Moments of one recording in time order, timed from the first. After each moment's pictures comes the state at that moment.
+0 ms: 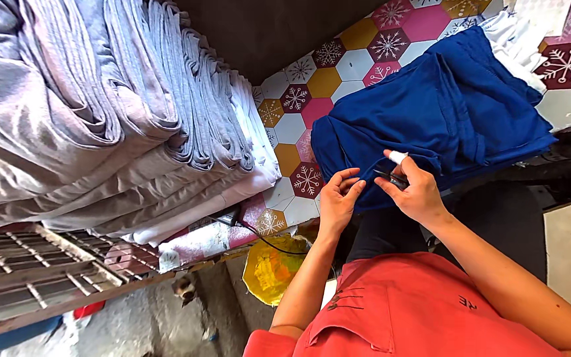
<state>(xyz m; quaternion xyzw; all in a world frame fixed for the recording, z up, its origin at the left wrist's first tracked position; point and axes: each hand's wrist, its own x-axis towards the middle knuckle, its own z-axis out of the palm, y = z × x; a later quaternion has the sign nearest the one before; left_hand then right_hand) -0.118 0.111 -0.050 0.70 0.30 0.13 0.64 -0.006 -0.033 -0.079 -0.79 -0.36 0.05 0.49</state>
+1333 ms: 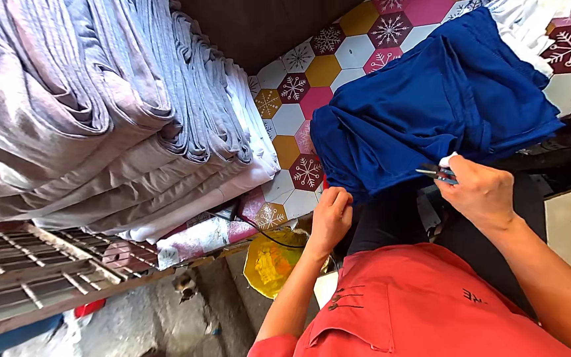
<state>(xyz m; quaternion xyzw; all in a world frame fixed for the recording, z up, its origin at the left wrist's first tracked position) -0.169 0.121 -0.091 0.93 0.08 0.22 0.29 0.008 -0.104 -0.075 -0.88 -0.38 -0.13 0.24</state>
